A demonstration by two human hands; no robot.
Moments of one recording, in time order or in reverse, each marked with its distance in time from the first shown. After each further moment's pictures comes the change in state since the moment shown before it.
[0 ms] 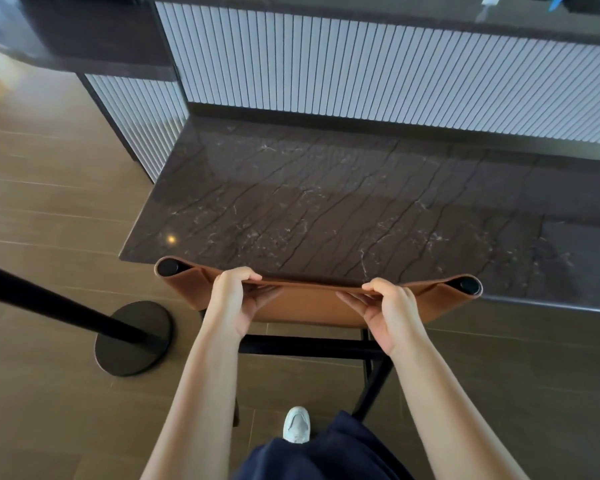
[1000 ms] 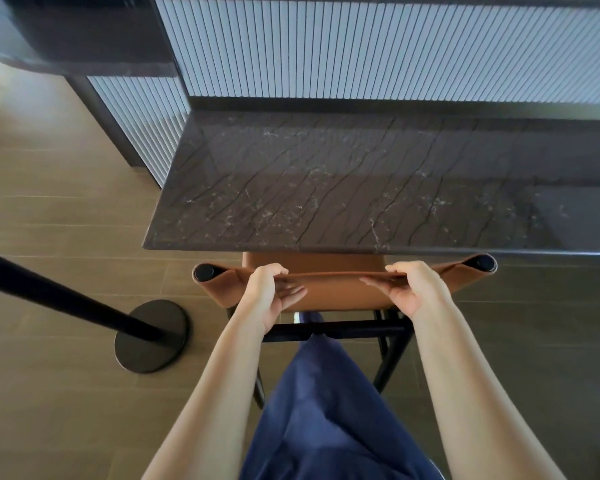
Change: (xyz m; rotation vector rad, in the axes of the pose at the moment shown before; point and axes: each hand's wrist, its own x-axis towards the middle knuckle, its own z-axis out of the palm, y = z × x) left_hand -0.018 -0.019 -0.038 0.223 -0.065 -0.137; right_hand -0.027 0.018 -0.017 0.026 0.190 0.082
